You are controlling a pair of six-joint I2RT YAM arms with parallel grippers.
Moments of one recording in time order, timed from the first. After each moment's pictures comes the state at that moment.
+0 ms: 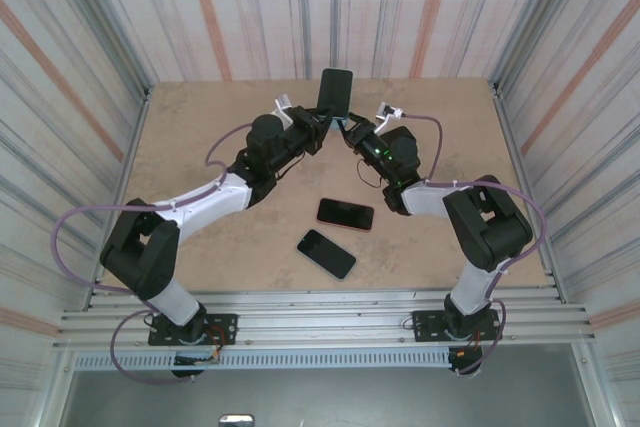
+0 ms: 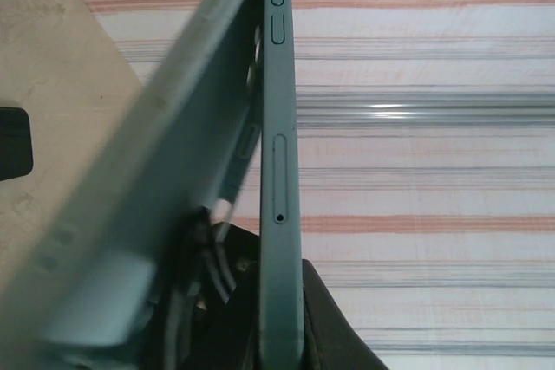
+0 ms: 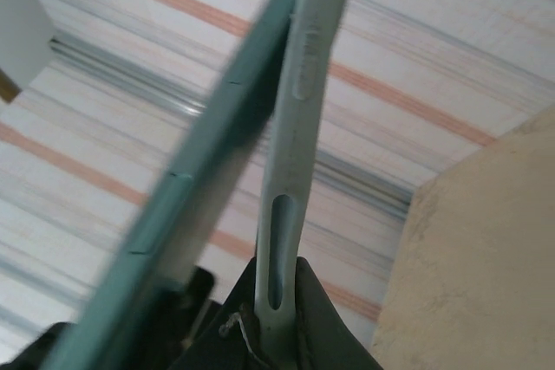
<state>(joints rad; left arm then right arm) -0.63 1.60 1.07 0.56 0.13 -1.55 0.50 1.75 0.82 1.17 -0.19 1.22</state>
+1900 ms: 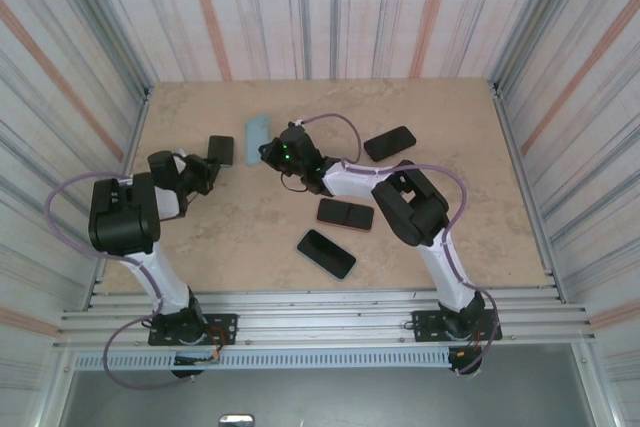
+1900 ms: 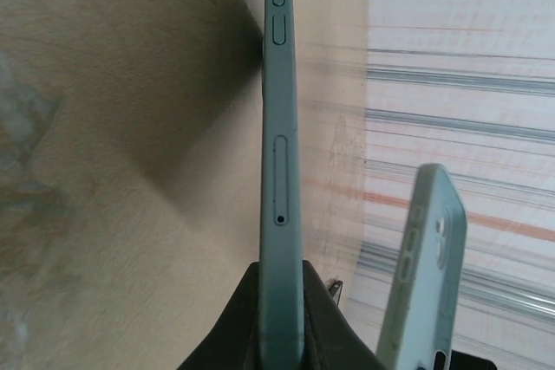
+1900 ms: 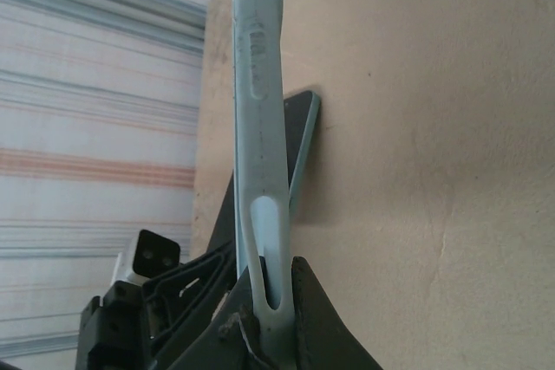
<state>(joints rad) 0.20 1.85 0.68 0.68 0.66 -1.23 0.82 2.26 1.57 0.29 -0.03 1.19</state>
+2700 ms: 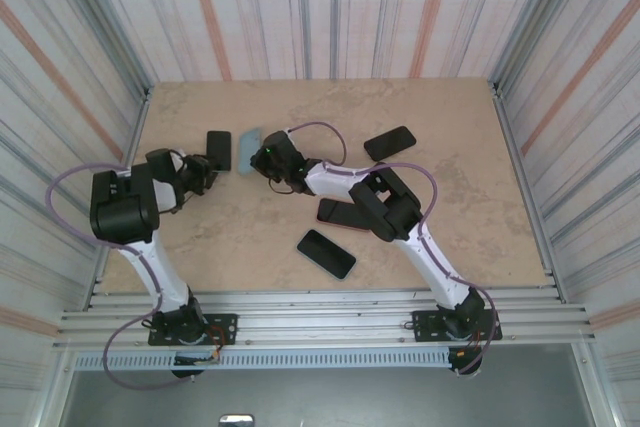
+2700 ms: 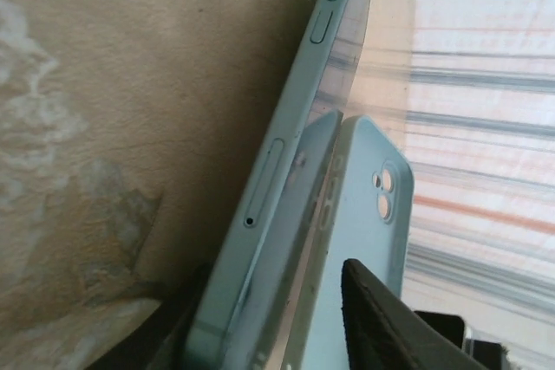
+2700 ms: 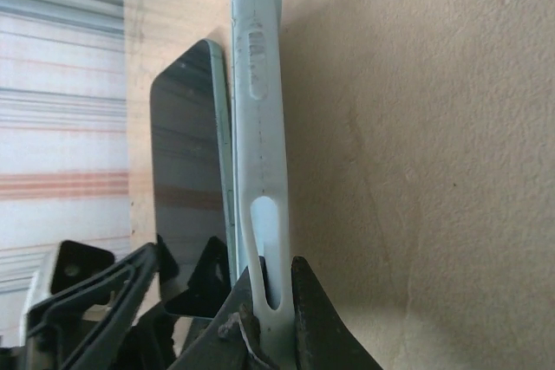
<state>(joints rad) 0.24 1.93 0.79 0.51 0.69 -1.07 0.84 2.50 1.84 0.15 -0.02 1.25</state>
